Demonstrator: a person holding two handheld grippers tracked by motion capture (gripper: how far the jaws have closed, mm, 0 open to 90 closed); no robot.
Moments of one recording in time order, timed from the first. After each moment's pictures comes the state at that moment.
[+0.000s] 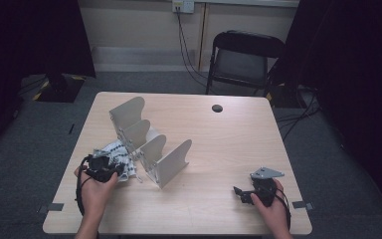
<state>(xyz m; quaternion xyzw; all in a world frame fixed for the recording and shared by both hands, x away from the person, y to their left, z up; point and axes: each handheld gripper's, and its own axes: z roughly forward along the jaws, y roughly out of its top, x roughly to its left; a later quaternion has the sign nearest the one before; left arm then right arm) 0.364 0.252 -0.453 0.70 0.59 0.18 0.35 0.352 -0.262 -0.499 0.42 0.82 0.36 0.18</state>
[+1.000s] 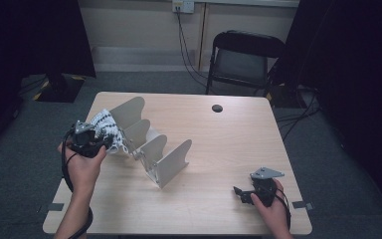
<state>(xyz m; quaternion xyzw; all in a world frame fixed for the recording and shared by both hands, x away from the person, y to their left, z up) 0.397 0.270 -0.393 0.68 0.57 0.24 0.39 0.352 -0.262 -0.499 0.42 0.82 0.36 0.18</state>
